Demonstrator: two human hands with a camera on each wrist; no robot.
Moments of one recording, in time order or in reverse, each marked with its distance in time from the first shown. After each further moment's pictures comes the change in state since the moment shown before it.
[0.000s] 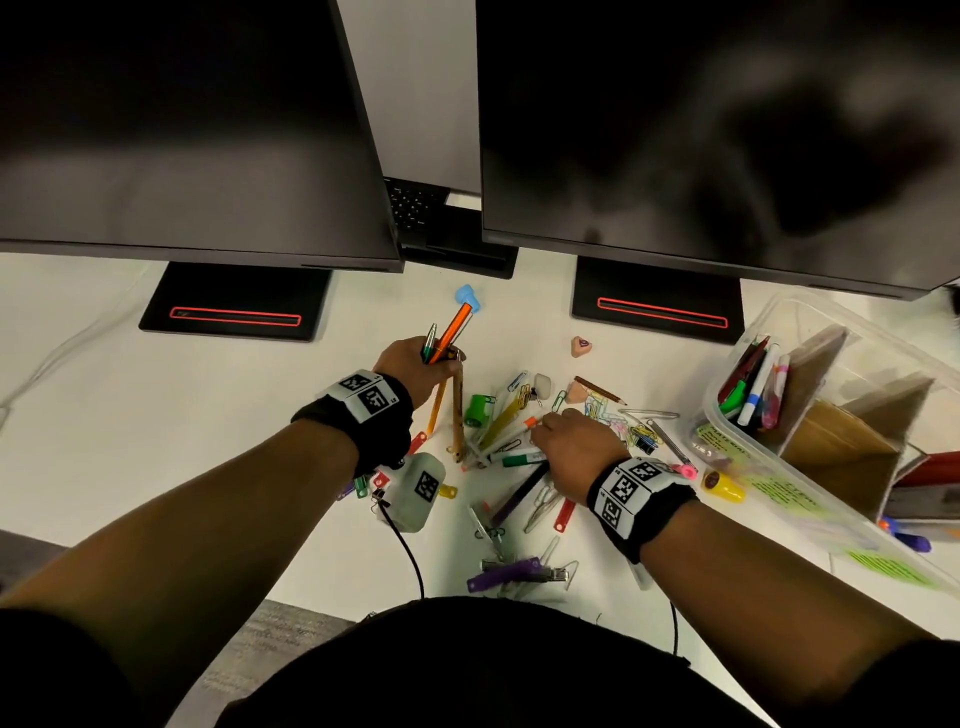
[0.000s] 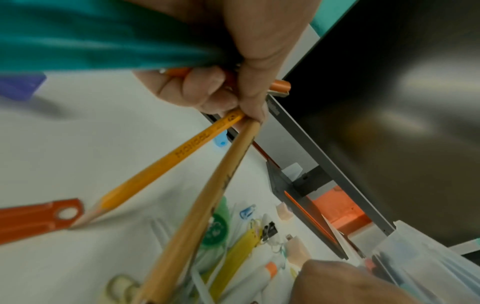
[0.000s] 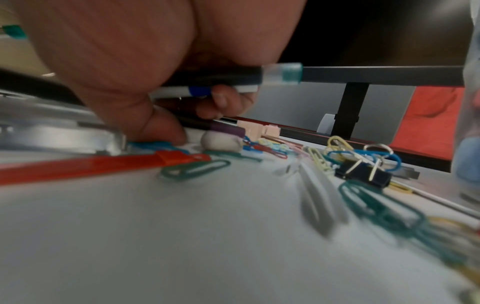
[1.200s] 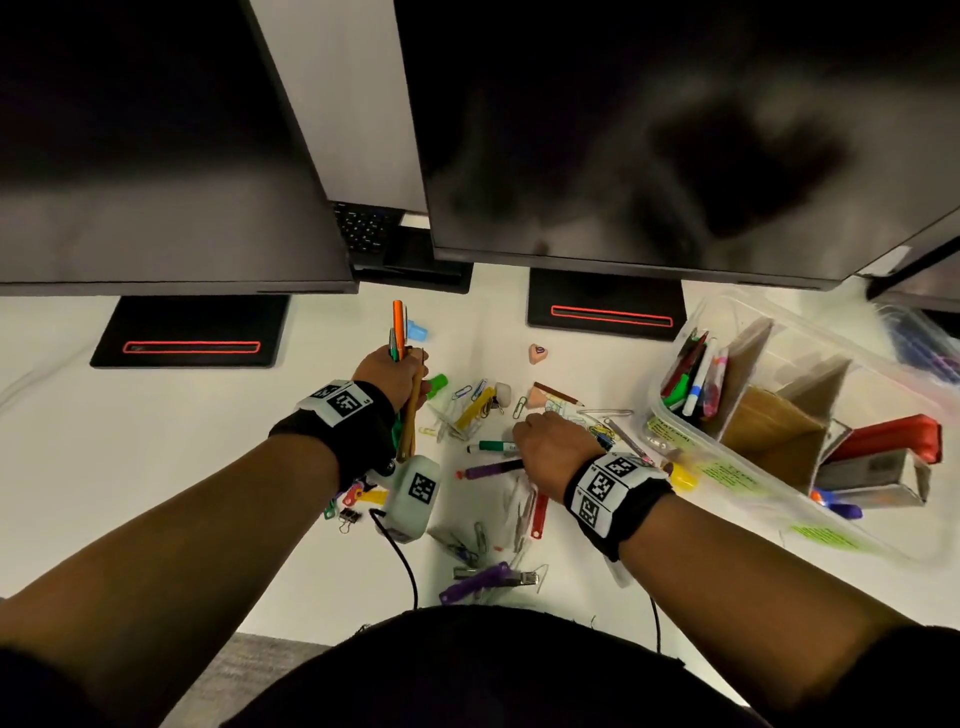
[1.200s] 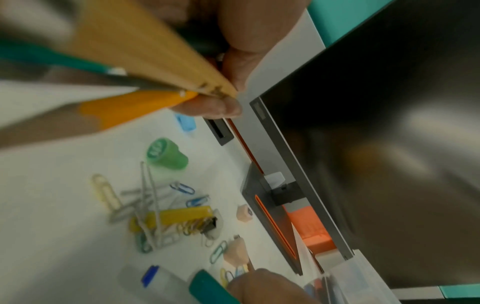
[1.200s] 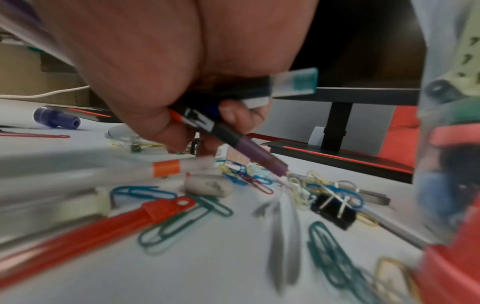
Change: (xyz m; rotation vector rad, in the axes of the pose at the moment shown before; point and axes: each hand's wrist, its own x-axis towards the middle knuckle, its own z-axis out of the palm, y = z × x) left_hand -0.007 0.026 0.017 -0.598 0.024 -0.189; right_hand -0.014 0.004 -0.013 0.074 -0.009 0.101
